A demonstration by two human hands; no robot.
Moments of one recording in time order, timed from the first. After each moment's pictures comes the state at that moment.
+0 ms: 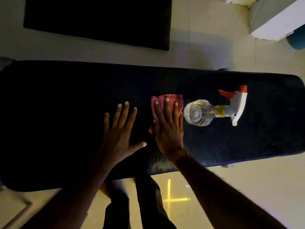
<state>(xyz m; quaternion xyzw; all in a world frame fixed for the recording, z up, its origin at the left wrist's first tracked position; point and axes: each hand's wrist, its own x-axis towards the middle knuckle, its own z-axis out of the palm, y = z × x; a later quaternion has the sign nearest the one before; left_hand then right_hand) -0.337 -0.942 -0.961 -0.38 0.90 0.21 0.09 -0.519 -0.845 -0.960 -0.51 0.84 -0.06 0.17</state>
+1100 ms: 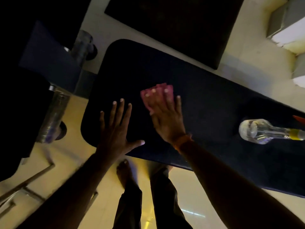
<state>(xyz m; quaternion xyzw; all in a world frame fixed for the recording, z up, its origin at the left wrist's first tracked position) -0.123 -0.949 -0.948 -0.55 0.81 0.22 0.02 -0.342 -0.954 -0.964 -0.72 0.68 -0.04 0.12</state>
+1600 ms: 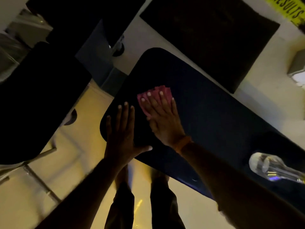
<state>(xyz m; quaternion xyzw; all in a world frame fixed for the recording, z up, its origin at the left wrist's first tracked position) -0.108 -0.936 -0.946 -0.65 0.72 0.25 -0.04 -0.296 -0.998 -0.961 -0.85 0.51 -0.01 0.14</state>
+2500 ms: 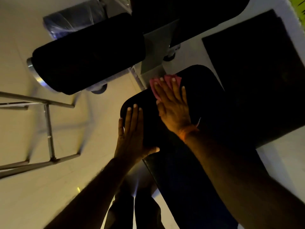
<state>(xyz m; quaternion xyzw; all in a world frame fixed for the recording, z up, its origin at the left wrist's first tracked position) -0.151 -0.892 -0.937 -0.80 0.52 0.29 -0.07 -0.251 -1.067 -0.954 -0.93 0.36 0.01 0.12</state>
